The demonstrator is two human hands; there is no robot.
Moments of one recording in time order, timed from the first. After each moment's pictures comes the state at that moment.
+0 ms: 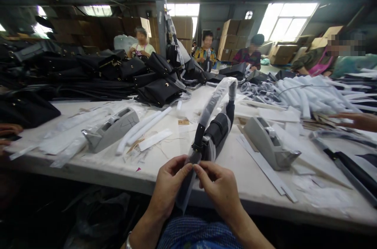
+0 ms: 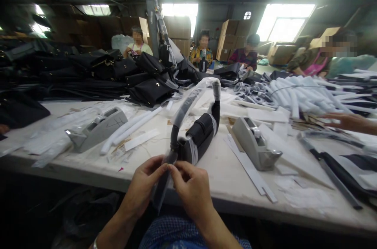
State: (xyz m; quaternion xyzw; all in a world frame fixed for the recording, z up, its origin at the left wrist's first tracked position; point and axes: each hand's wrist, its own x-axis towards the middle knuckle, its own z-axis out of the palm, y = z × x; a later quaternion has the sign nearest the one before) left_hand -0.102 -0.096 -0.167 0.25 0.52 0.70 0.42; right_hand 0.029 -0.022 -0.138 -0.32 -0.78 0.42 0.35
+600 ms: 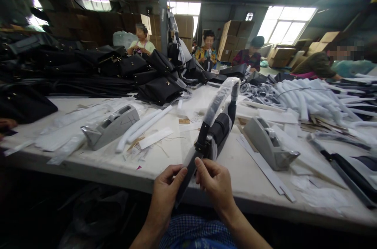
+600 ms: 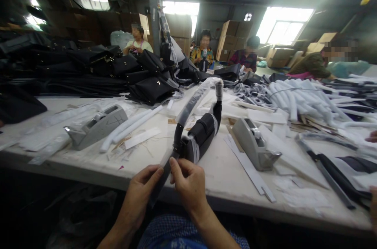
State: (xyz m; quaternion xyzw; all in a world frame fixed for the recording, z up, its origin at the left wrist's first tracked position) left_hand -0.100 -0.117 -0.184 0.26 0.60 0.67 0.34; right_hand 0.013 -0.025 -0.150 -0.33 -0.73 0.49 0.36
